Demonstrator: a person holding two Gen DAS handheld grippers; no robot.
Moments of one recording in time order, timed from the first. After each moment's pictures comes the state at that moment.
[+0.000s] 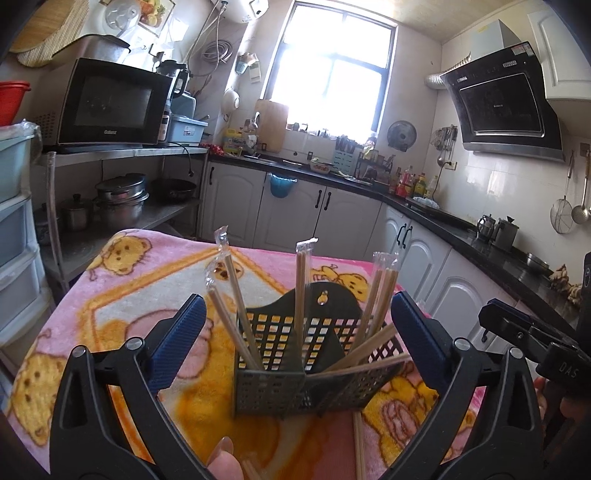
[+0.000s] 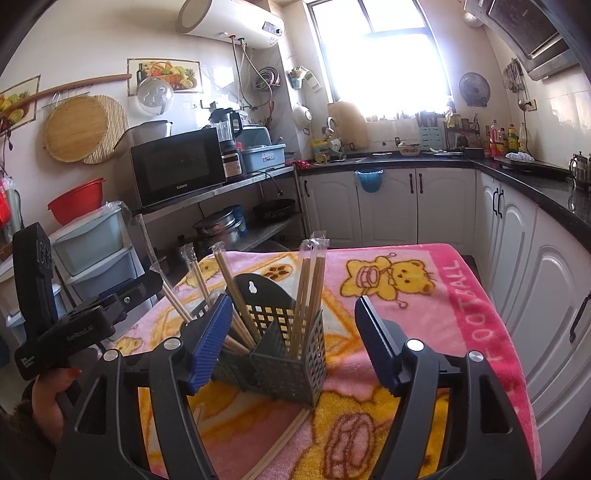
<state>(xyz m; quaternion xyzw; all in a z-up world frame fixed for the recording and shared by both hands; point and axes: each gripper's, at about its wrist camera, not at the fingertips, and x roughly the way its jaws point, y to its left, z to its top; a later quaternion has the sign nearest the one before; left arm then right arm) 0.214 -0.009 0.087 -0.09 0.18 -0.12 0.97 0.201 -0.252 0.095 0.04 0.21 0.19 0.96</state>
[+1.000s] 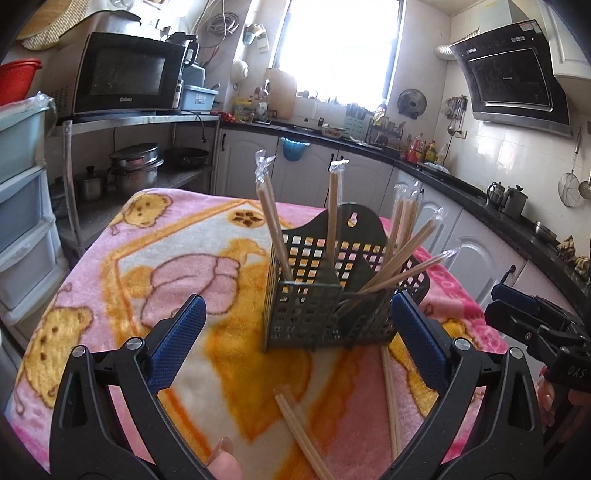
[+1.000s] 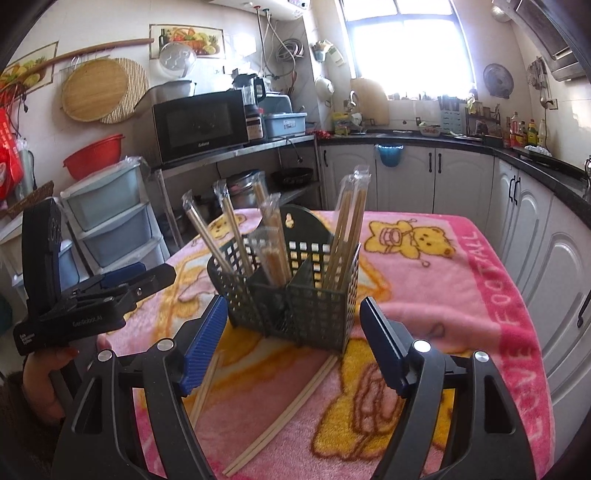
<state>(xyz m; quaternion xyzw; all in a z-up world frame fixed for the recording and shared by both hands) 0.181 0.015 0.042 -0.08 0.25 -0.10 0.96 0.171 -0.220 0.056 0.01 0.26 0.22 0.94</state>
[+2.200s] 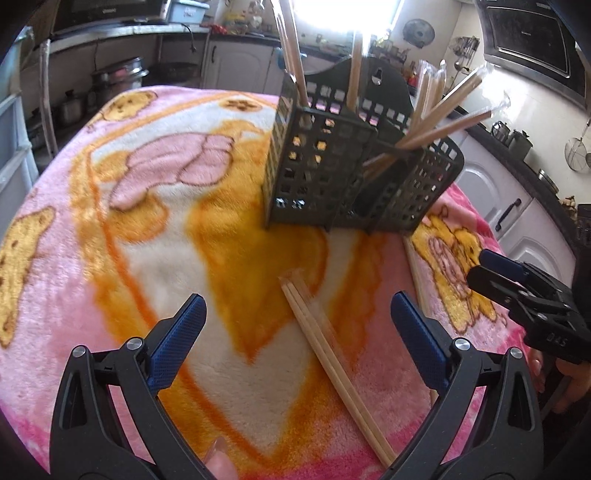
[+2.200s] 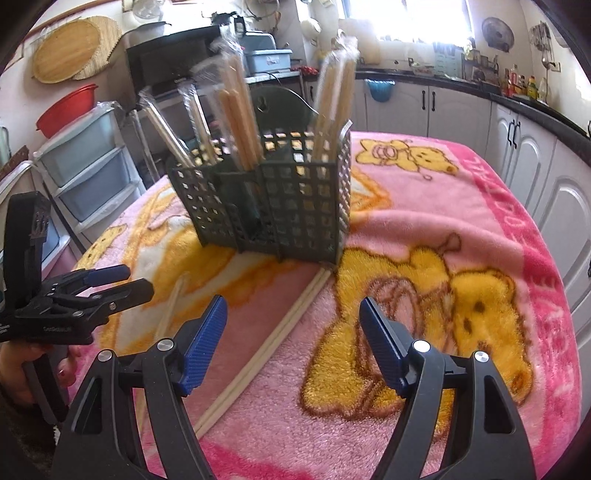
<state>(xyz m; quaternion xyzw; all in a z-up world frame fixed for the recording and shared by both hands) 0.192 0.014 -0.044 -0.08 0.41 -0.14 0.90 0.194 -0.219 -0.026 0.00 0.38 0.19 0.91</state>
